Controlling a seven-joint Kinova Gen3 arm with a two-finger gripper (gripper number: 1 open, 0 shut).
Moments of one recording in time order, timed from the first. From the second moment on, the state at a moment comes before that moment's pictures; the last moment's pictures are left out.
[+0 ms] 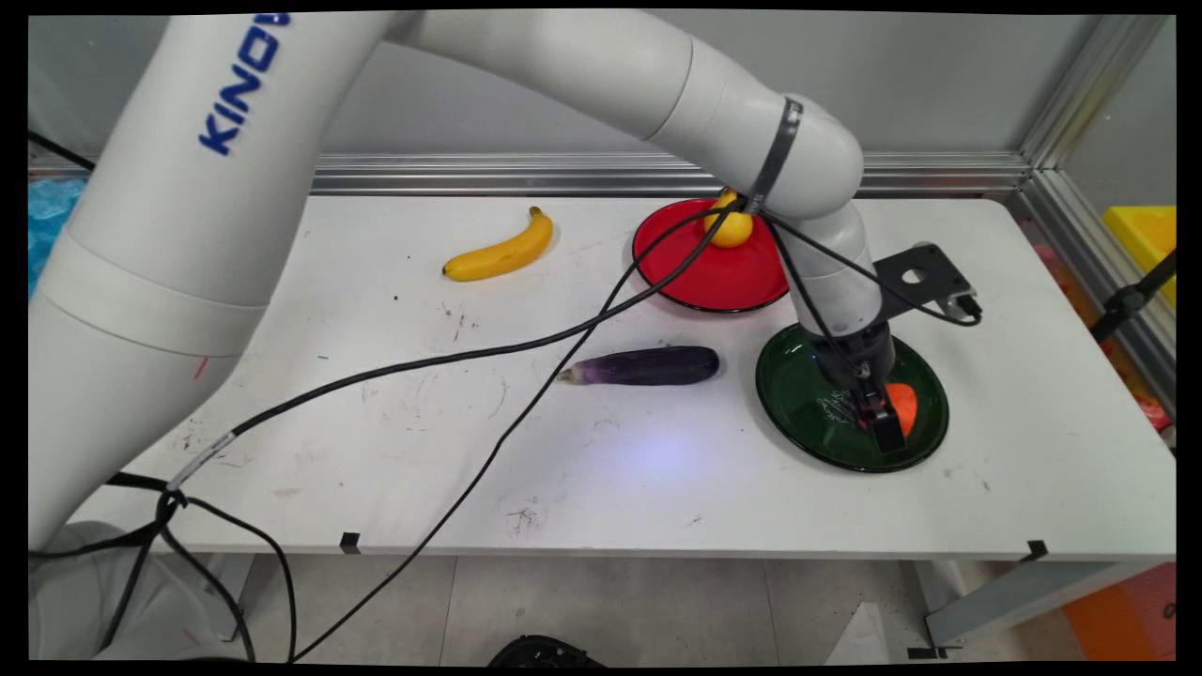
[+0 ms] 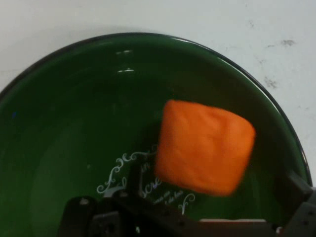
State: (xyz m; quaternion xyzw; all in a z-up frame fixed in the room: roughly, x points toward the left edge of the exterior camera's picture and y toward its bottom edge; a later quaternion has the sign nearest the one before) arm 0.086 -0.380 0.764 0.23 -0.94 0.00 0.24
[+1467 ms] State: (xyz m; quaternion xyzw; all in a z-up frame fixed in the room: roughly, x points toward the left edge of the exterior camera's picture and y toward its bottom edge) arm 0.185 -0.344 0.864 0.21 -0.95 0.04 0.22
